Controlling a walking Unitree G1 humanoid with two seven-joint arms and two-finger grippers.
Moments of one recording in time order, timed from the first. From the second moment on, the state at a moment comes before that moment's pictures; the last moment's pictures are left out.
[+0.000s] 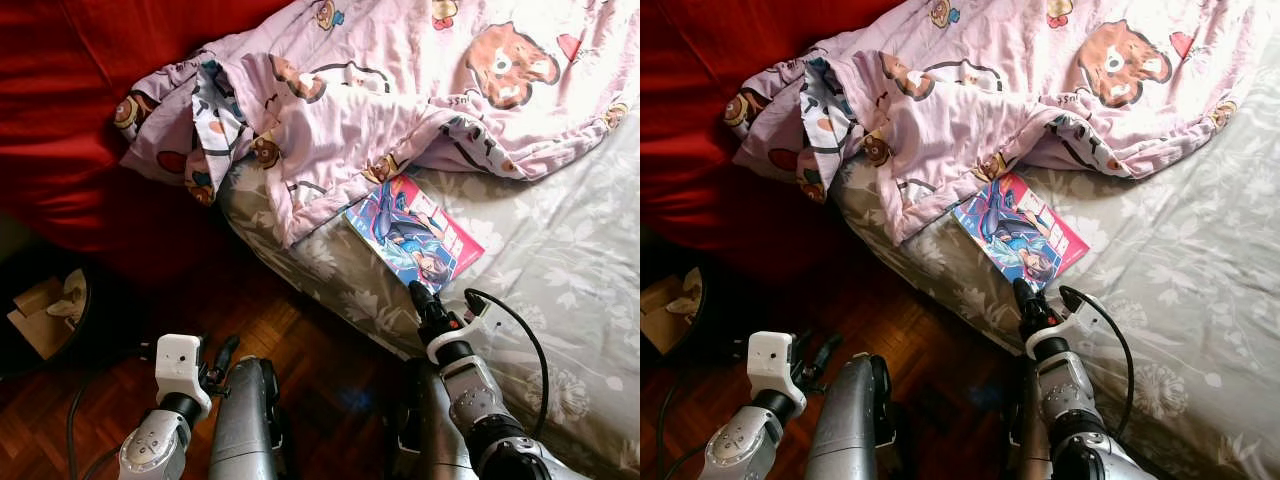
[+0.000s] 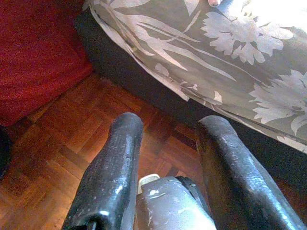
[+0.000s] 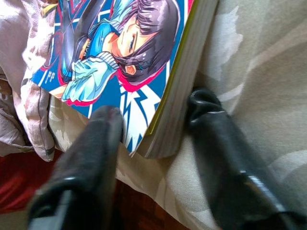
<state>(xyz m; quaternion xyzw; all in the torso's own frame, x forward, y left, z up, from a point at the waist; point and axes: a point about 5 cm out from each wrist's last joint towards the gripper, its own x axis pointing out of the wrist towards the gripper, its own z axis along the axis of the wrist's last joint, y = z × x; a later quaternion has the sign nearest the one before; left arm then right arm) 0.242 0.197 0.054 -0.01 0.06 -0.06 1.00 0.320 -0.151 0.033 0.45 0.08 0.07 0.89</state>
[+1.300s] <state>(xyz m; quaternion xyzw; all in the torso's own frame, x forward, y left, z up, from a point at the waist) 0.283 0.185 0.055 0.00 0.04 -0.06 1.00 0.280 -0.189 0.060 0.32 -0.05 -0.05 0.94</state>
